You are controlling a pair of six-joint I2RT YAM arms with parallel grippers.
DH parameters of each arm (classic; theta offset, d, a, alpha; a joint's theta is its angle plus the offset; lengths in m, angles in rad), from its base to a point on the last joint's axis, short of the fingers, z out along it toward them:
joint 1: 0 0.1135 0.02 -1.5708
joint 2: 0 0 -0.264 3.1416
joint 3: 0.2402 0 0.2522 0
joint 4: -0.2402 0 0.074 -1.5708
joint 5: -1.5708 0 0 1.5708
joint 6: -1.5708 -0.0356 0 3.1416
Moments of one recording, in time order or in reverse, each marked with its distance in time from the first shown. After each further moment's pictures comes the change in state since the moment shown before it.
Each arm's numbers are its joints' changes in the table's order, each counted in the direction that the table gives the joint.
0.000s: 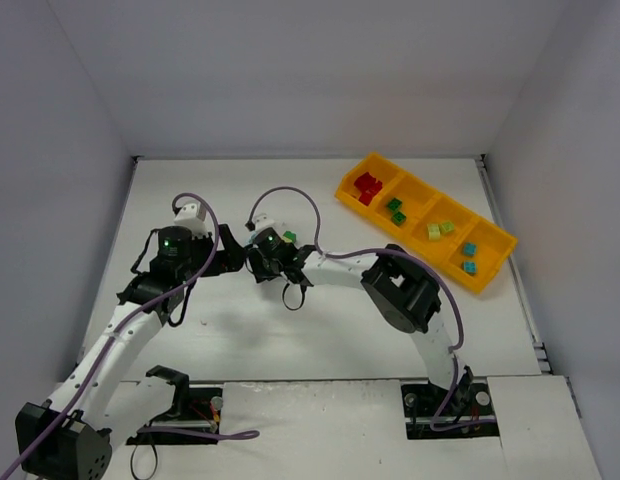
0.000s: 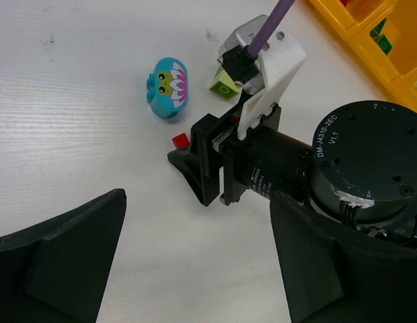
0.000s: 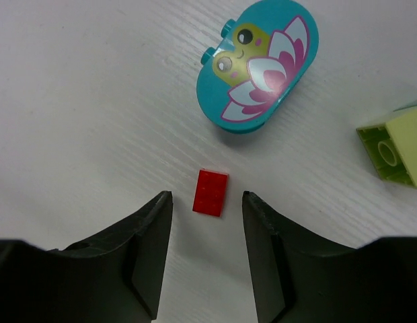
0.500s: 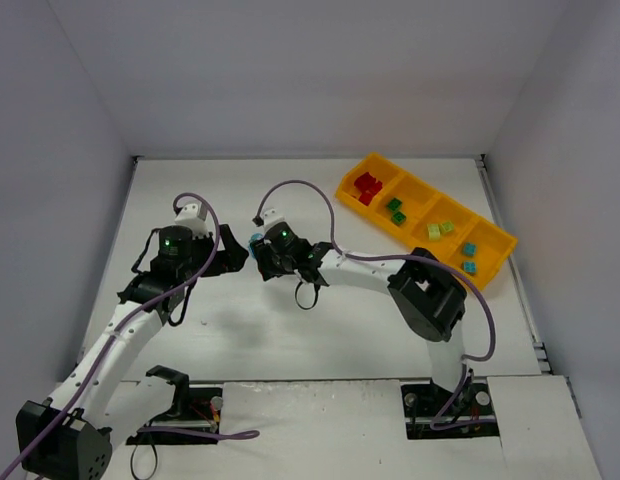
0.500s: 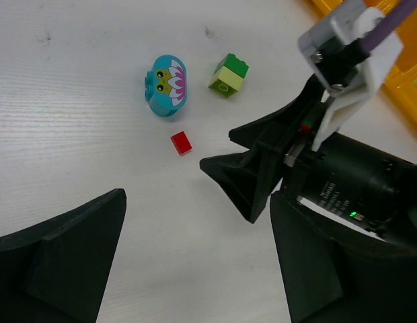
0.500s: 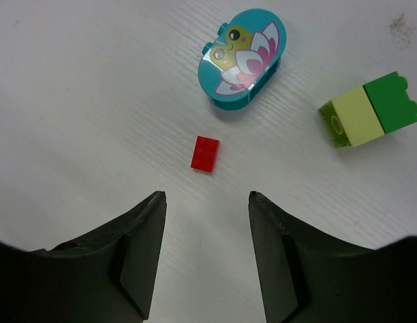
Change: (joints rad) left arm 0.000 0.007 0.000 0.001 -0.008 0.000; right arm -0.023 -0.188 -0.116 -0.005 0.035 0.057
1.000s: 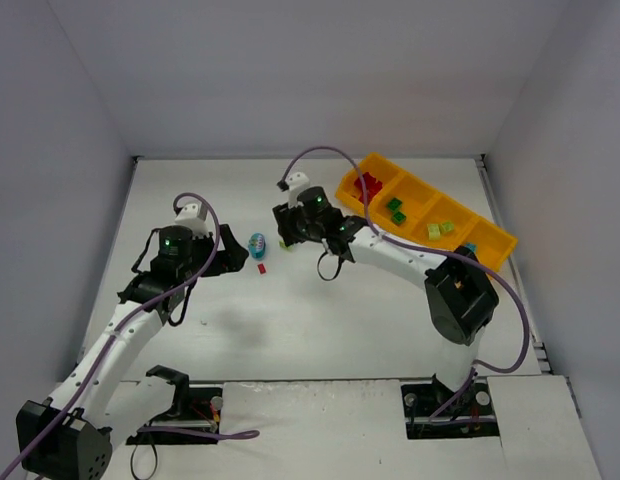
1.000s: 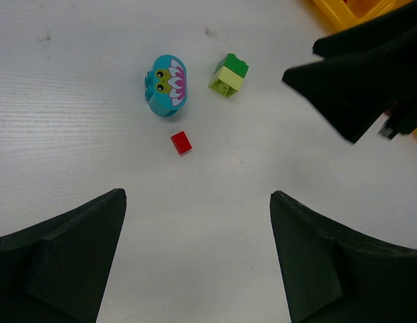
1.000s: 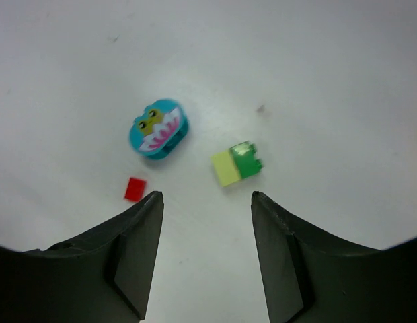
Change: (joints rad) left arm 0.000 0.001 0.000 0.000 0.000 0.000; right arm -0.194 -0.132 0.040 -0.018 0.062 0.195
